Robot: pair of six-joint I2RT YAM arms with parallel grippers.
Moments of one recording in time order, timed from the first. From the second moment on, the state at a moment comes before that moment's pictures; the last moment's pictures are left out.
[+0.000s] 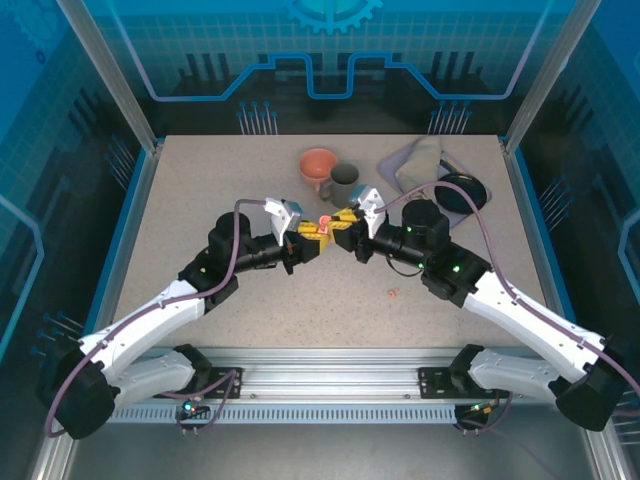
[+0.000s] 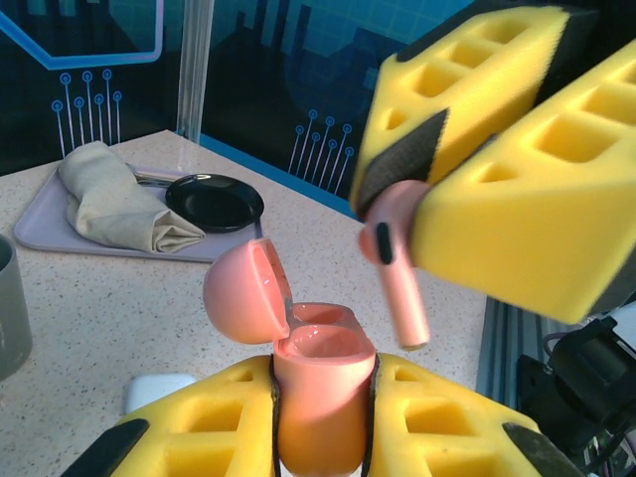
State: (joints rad) left arm -0.60 1.06 0.71 0.22 0.51 -0.20; right arm 0.77 1.07 0.96 -0.09 -0.22 0.02
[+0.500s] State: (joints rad) left arm -0.60 1.06 0.71 0.22 0.51 -0.20; right arm 0.77 1.09 0.95 -0.06 -0.16 -0.01
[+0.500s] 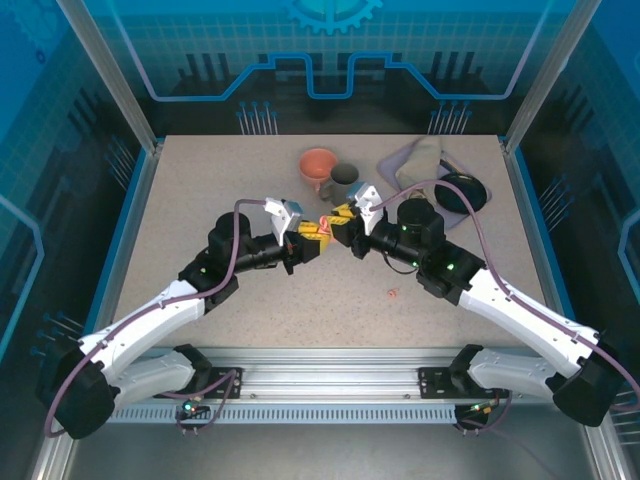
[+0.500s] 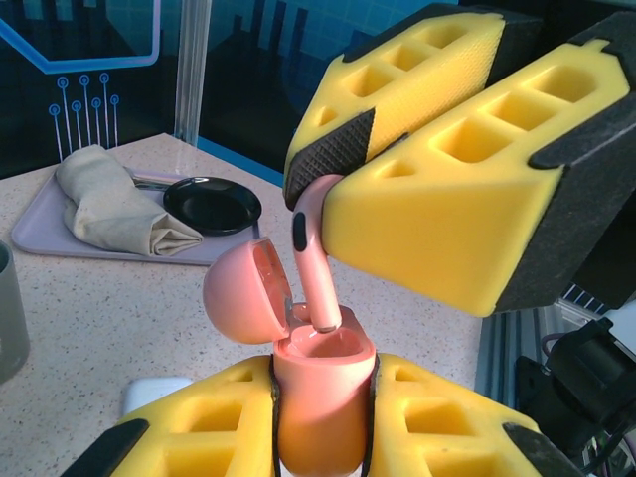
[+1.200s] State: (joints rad) left arm -0.60 1.05 0.71 0.21 0.51 -0.19; right arm 0.78 1.10 0.93 -0.06 -0.21 0.02
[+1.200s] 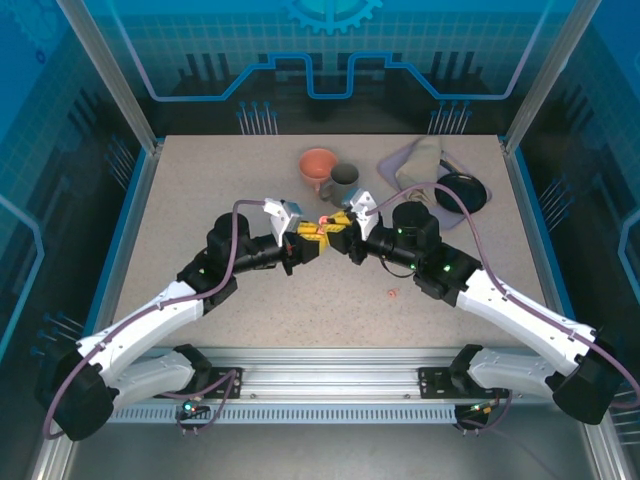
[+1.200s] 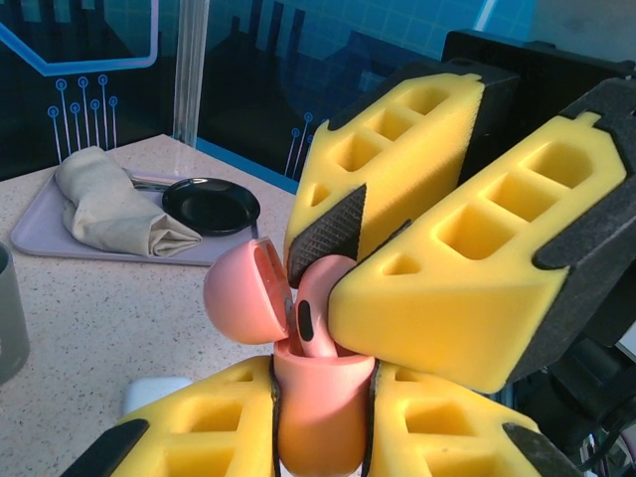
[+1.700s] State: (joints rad) left arm -0.60 1.04 0.71 0.24 0.51 -0.16; right arm 0.68 1.06 0.95 -0.10 -0.36 0.17
